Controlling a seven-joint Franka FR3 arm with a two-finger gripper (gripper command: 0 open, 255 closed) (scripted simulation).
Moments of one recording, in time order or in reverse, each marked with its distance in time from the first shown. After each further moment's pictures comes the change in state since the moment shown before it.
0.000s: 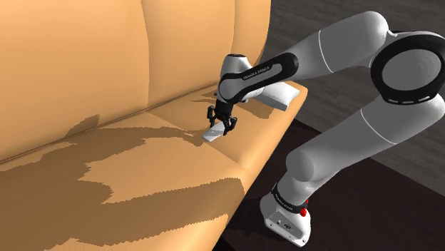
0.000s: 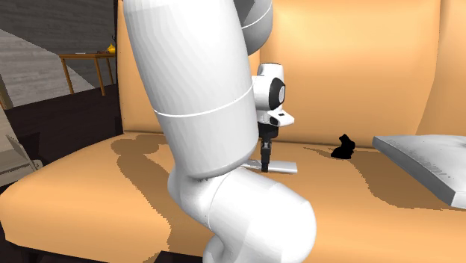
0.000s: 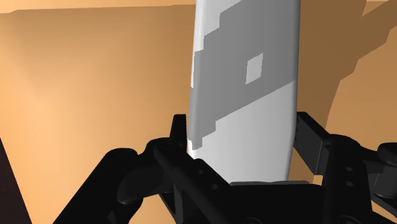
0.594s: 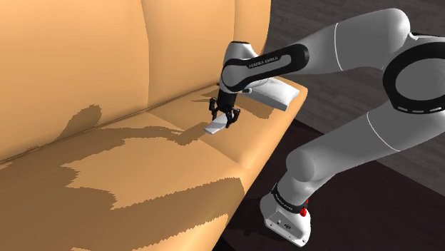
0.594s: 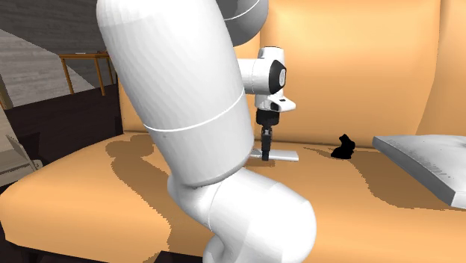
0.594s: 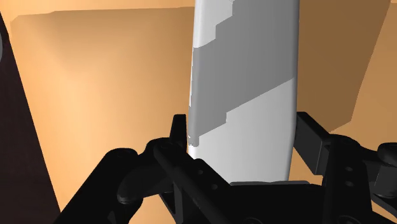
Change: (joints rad) arm 0.009 -0.085 -0.019 0.055 0.015 -0.137 -0.016
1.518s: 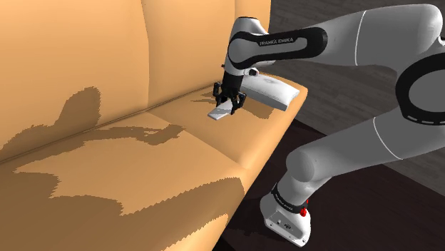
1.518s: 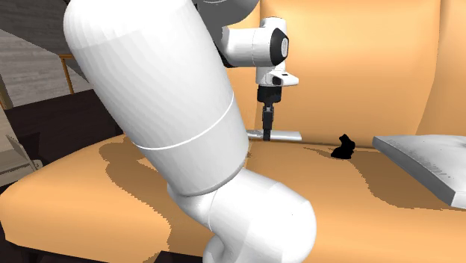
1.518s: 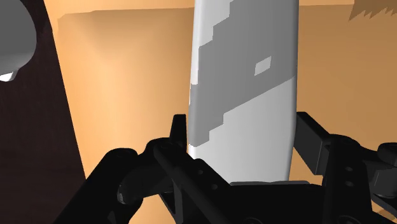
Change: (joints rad) arm 0.003 -0.092 -0.032 0.122 0.001 -0.213 -0.015
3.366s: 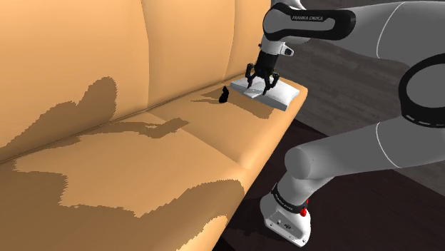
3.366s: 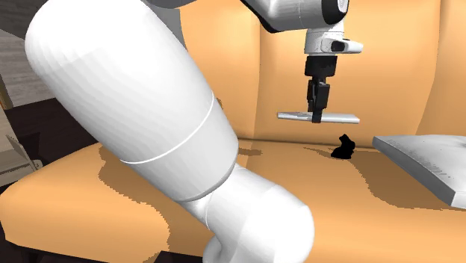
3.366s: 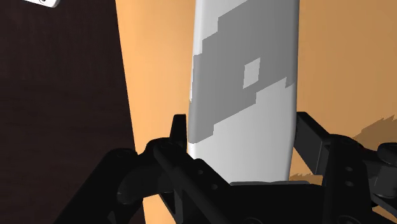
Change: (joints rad) arm -0.105 -0.087 -0.238 0.135 -0.123 -0.230 -0.267
